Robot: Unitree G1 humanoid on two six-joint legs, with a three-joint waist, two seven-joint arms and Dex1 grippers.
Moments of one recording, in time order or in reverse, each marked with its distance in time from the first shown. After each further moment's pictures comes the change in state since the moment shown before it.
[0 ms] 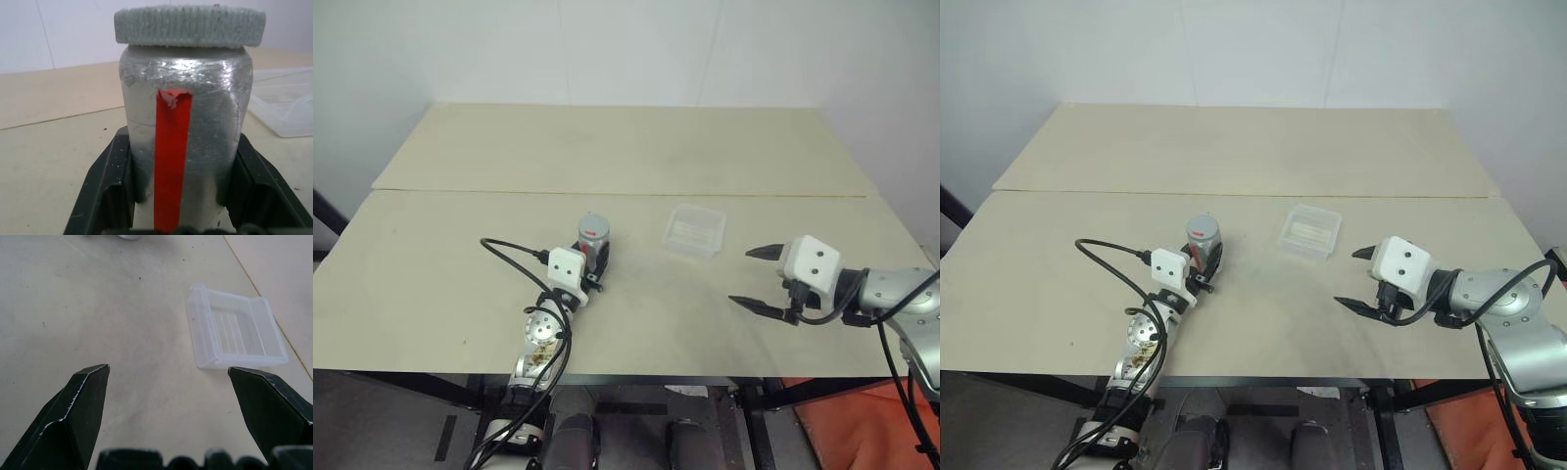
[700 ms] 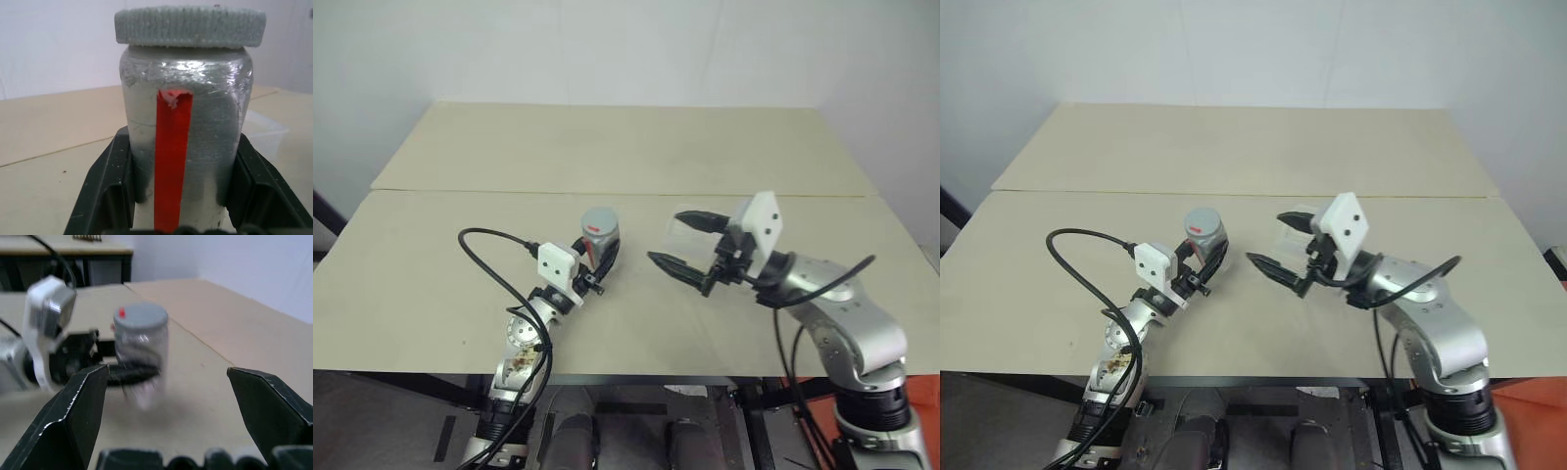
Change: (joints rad) left arm 0.088 0.075 -0.051 -0.324 -0.144 0.184 -0.176; right arm -0.221 0.486 0.119 -0.176 0.237 0.320 -0.333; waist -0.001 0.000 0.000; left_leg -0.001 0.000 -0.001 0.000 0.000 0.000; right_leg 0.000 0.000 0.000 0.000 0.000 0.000
